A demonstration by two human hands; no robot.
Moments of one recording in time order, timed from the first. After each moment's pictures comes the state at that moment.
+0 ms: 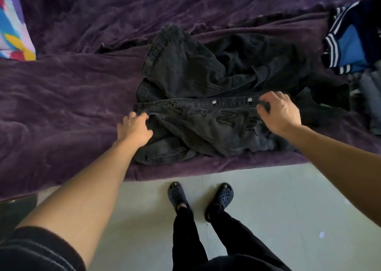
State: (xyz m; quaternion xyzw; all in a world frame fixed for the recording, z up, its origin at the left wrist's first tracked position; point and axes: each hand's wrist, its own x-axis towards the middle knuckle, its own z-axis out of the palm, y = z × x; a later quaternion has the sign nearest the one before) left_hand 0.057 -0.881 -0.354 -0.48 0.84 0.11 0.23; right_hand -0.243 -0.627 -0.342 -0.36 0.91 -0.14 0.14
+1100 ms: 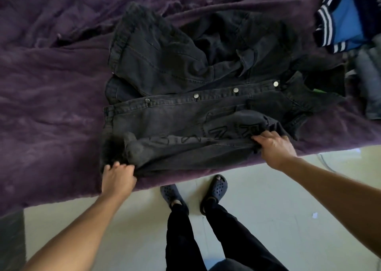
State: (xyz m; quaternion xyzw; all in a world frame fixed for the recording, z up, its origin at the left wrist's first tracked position) left_hand 0.111 -0.804 -0.431 -0.37 0.85 -0.01 0.37; right_hand -0.231 -0.529 -0.434 -0.40 0.86 0.14 0.29
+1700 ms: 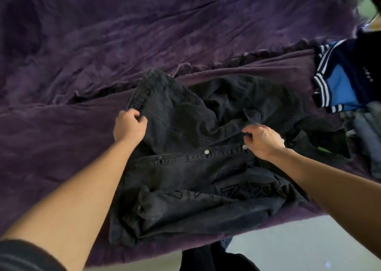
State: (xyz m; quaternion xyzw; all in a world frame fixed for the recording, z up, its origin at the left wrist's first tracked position) left_hand -0.104 -1.005 -0.366 -0.56 0.79 0.23 0.00; right_hand -0.321 -0.713 -0.369 -0.34 0.90 -0.05 0.25
